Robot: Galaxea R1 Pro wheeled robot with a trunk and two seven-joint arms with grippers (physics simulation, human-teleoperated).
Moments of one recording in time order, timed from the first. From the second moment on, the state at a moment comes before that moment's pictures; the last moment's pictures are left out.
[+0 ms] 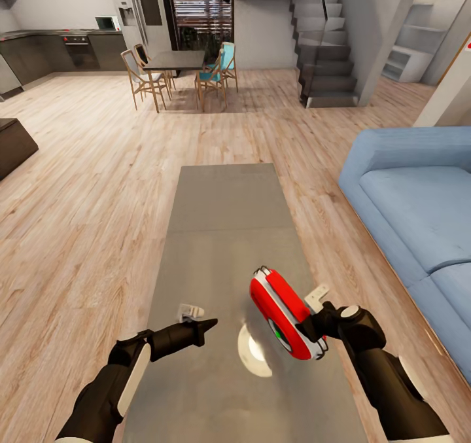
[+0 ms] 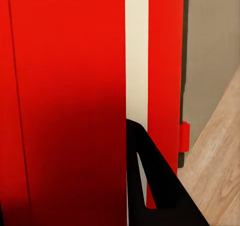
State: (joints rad) left arm -0.40 -0.03 -0.02 -1.15 0.17 0.53 -0.76; right arm -0.42 -0.07 0.07 -1.48 0.72 0.83 0.80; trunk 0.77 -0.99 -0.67
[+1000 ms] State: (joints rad) left arm -0.40 -0.02 -0.02 -1.04 0.16 0.47 -0.76; right arm -0.42 -0.04 0.07 -1.41 0.66 0.83 0.76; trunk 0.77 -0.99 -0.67
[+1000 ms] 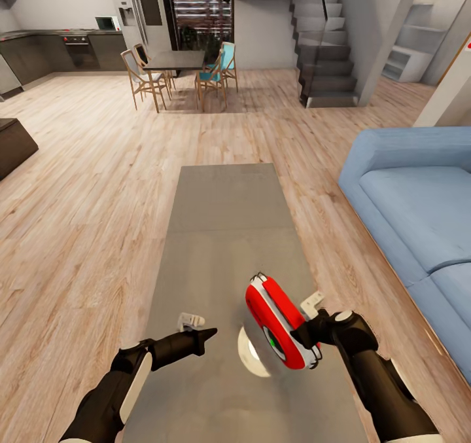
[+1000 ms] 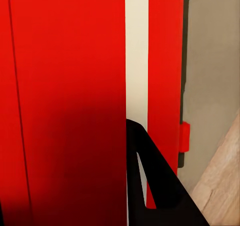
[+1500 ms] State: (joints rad) left arm -0.40 -0.02 -0.02 -1.04 0.16 0.47 -0.76; right arm -0.42 -0.01 0.07 -1.34 0.66 0.80 0.70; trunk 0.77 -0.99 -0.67
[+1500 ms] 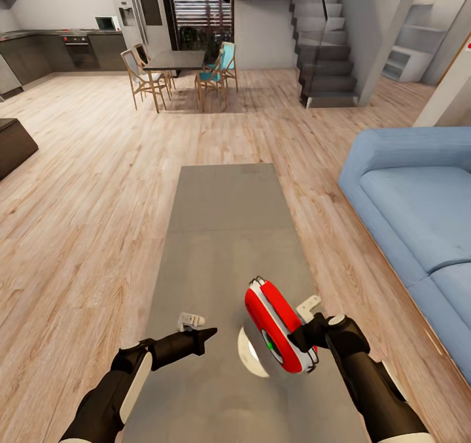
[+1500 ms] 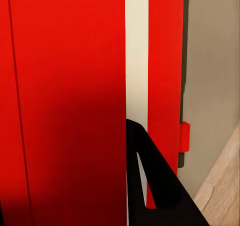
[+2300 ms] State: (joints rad) left arm -0.40 -0.03 -0.02 -1.04 0.16 0.47 -0.76; right arm -0.42 -0.02 0.07 -1.31 0.53 0.70 0.75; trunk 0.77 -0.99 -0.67
